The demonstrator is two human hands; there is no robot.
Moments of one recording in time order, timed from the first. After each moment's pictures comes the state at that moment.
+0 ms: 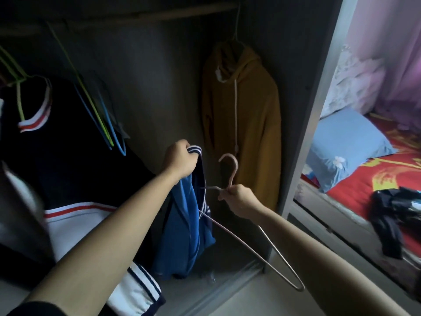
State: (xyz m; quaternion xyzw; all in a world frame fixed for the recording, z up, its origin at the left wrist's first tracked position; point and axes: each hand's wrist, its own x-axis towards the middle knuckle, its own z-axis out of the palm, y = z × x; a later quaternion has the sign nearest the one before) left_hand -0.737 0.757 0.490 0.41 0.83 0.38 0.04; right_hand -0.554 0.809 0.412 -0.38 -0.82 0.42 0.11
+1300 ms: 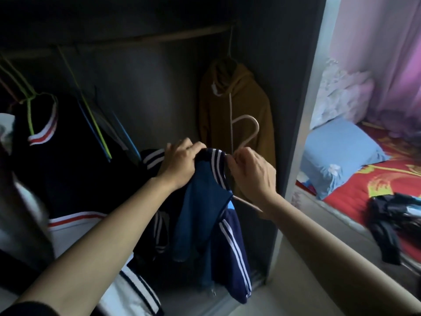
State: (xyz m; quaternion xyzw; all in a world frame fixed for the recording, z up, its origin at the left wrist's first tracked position) left_hand -0.722 0.740 0.522 0.63 0.72 0.21 -0.20; right_hand -0.535 0.832 0.469 -0.36 -0.81 0.12 0.46
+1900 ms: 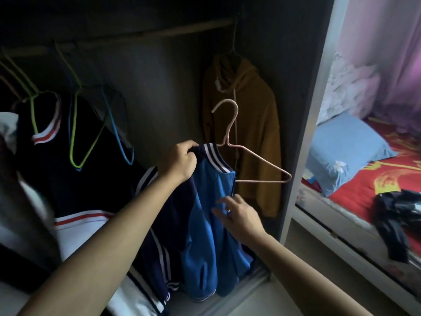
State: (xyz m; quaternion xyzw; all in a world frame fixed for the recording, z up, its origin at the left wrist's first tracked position) left_hand -0.720 0.734 0.530 0.47 0.82 0.34 0.01; right_hand -0.545 0.778 0.370 -0.32 -0.87 0.25 0.28
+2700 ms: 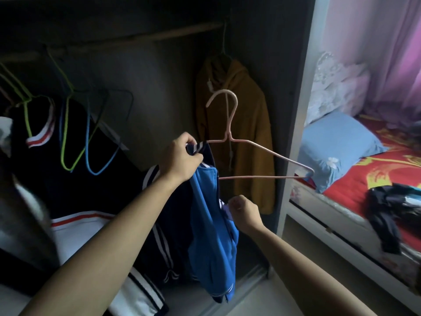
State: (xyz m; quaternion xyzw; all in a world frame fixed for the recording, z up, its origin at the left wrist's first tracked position) left_hand -0.700 0.734 0.532 0.50 0.76 0.41 -0.04; right_hand -0.540 0.804 0.347 -0.48 -0.74 0.41 0.25
